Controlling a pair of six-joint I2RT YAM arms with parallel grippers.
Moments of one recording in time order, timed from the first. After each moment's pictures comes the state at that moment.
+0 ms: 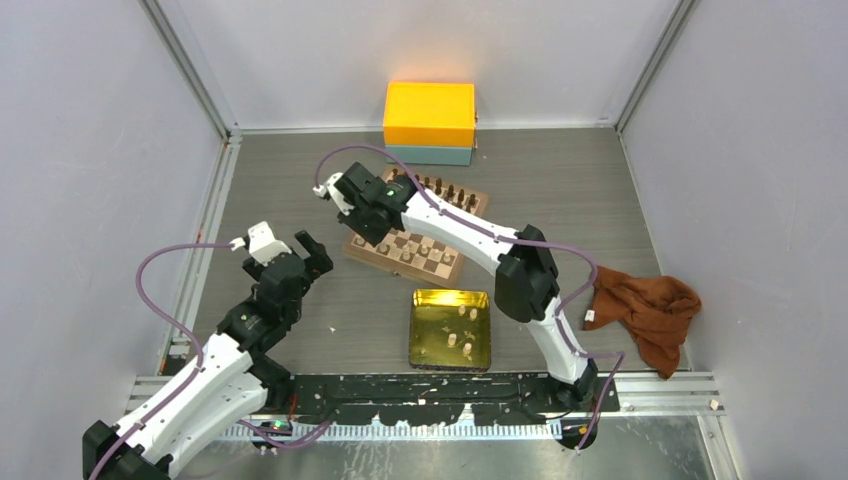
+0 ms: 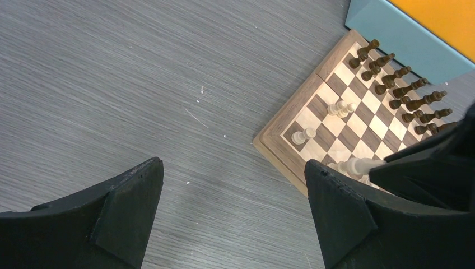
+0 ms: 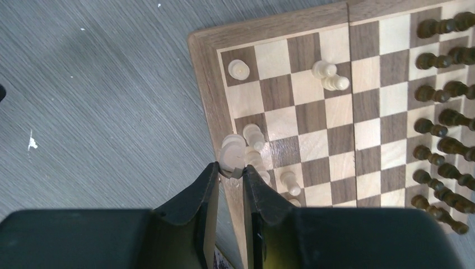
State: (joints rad) left arm -0.56 0.65 0.46 -0.24 -0.70 -0.69; right arm 0.95 2.15 2.05 -0.86 0.09 -0.10
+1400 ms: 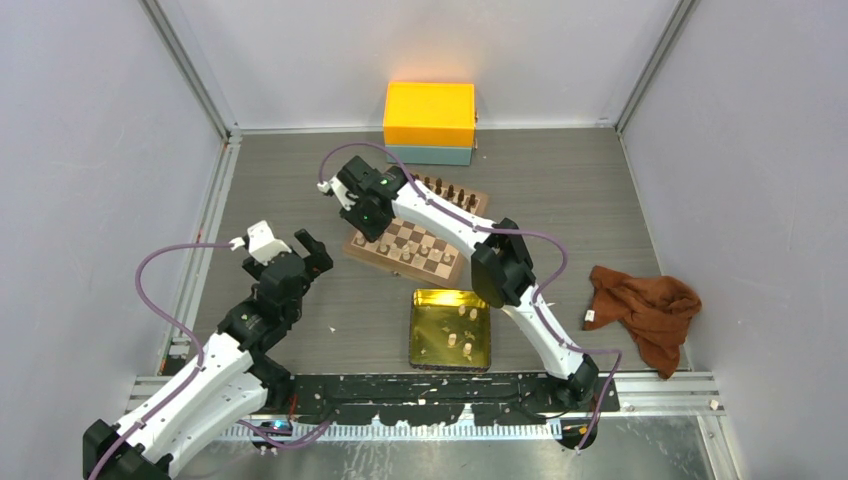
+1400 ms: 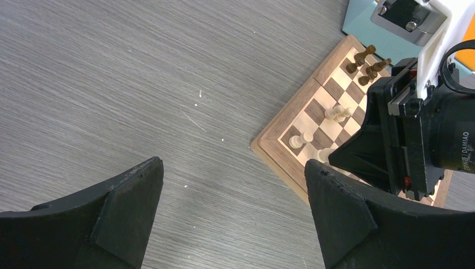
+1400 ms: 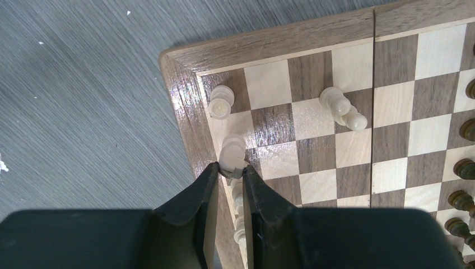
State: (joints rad) left arm -0.56 0.66 0.46 -0.22 -0.71 -0.68; right arm 0.88 2.40 2.30 -0.97 -0.03 -0.12
